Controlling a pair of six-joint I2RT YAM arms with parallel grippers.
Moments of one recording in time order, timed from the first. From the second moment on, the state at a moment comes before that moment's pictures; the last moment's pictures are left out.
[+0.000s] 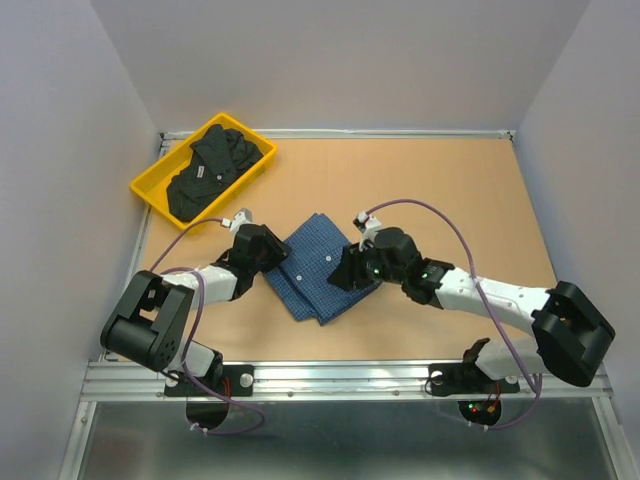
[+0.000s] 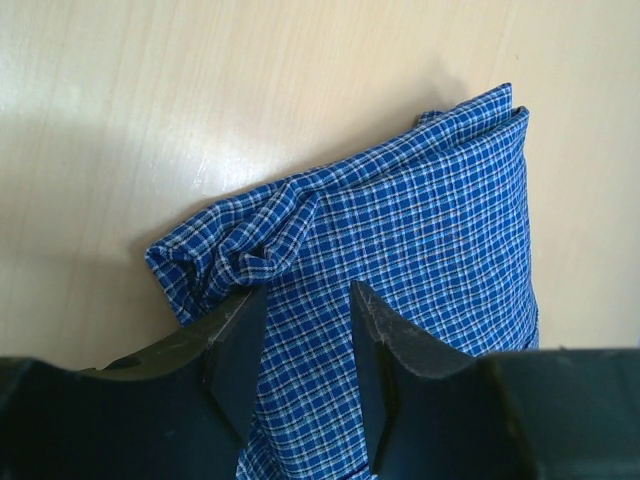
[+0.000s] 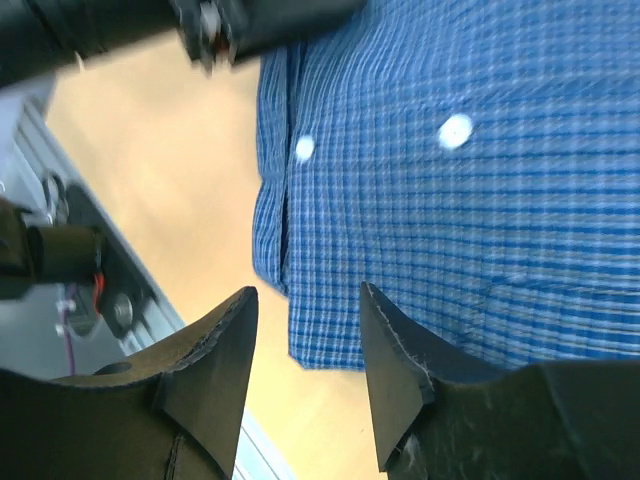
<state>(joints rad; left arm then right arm) -0.42 1.43 0.47 0.32 -0.07 -0.96 0.84 1.33 0.69 0.12 -0.17 0.56</state>
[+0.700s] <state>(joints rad) -0.42 1.51 0.55 0.31 -0.07 -0.90 0.64 1.42 0.43 0.40 -0.34 0.68</state>
